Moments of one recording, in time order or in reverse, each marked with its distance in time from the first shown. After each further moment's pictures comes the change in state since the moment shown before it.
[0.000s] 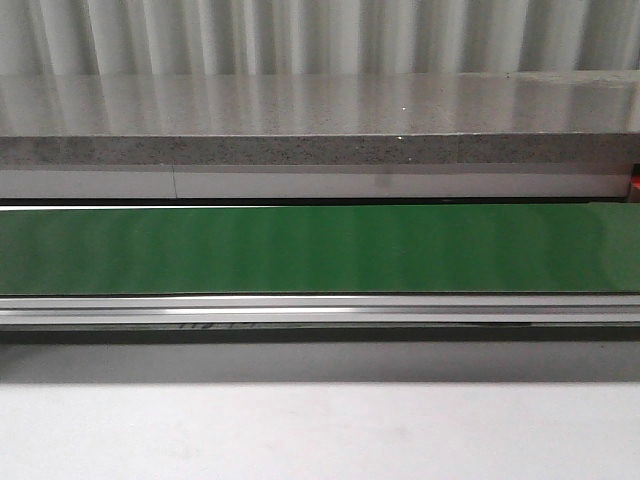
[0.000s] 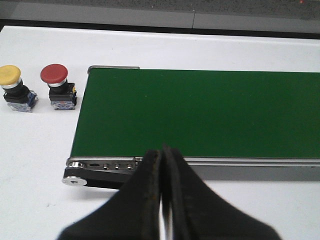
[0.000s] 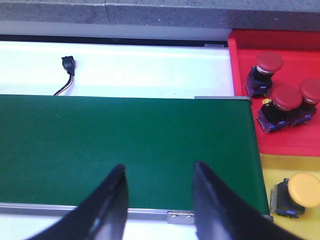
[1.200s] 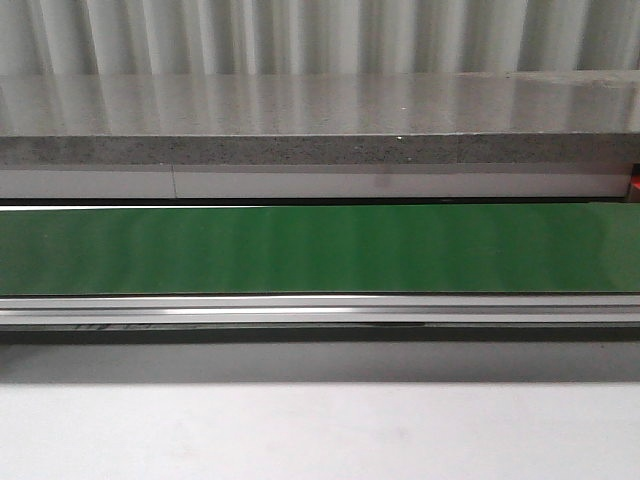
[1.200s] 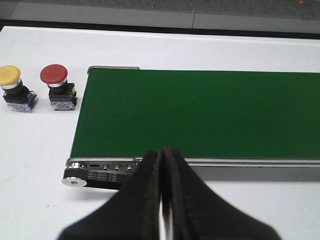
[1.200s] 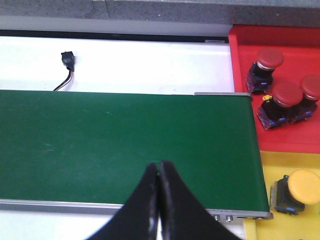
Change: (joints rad) left arm 0.000 0.000 0.000 0.000 0.000 0.005; right arm 0.000 0.000 0.000 0.000 0.007 -0.004
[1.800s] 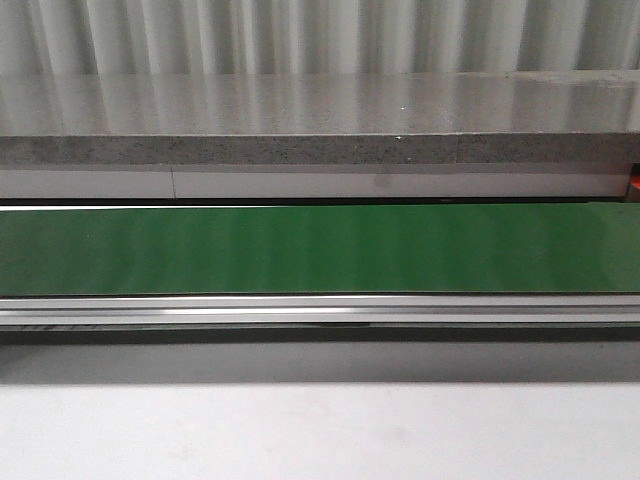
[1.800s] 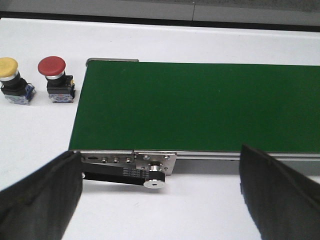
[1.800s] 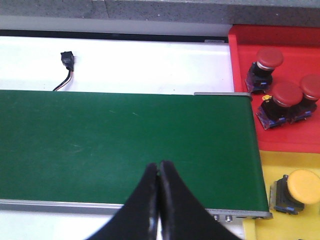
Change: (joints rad) left arm 0.000 0.003 0.000 0.007 0.023 -0.023; right arm 0.000 0.000 0.000 0.000 0.000 0.000
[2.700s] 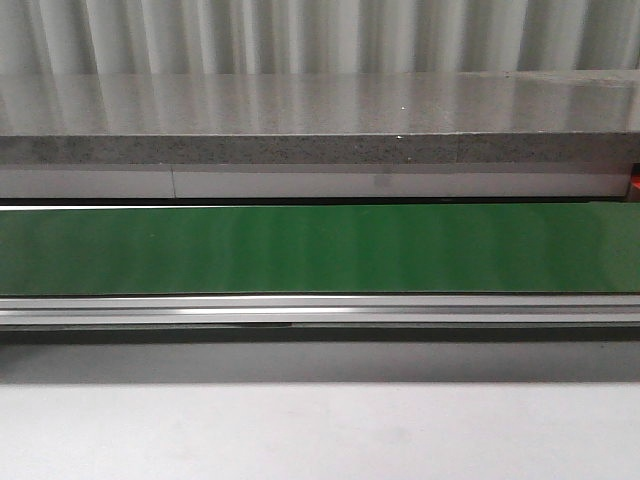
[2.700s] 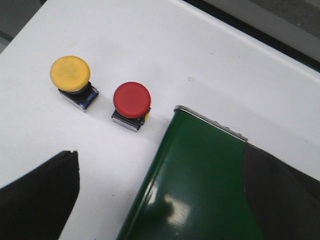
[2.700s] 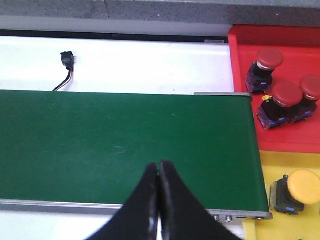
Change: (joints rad) left arm 0.256 0.875 -0.492 0.042 -0.087 -0.228; right arm 0.000 0.000 0.000 0.000 0.000 0.000
